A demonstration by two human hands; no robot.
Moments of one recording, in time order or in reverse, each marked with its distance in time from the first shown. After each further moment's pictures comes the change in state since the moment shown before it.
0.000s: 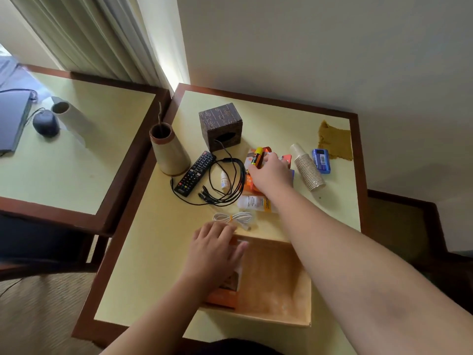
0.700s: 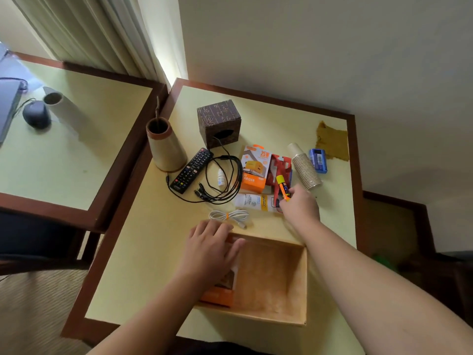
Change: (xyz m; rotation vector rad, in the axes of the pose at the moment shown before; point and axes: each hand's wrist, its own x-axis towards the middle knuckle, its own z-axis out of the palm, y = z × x) left_hand 0.000 0.000 0.000 -0.033 0.007 -0.029; right_hand -0.019 0.105 -0.002 -0.113 0.013 0.118
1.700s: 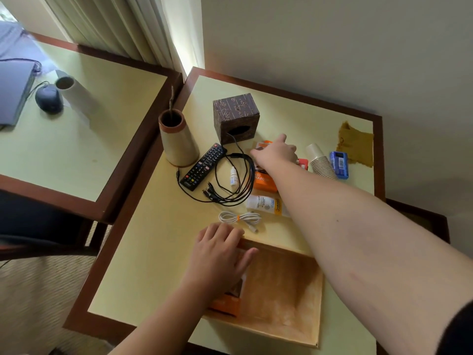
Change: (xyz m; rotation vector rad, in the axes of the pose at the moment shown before) left_hand 0.000 0.000 -0.002 0.043 -0.012 0.027; right_hand 0.078 -0.152 0.022 -0.054 -0.079 0.053
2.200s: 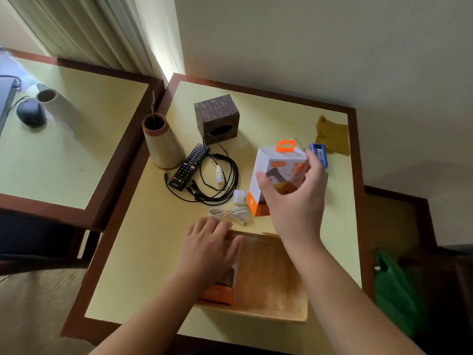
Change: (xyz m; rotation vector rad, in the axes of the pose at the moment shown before) left_hand 0.000 -0.001 0.003 -0.029 0.038 -0.021; right_hand -0.186 0.105 -0.058 0.580 0.478 -0.352
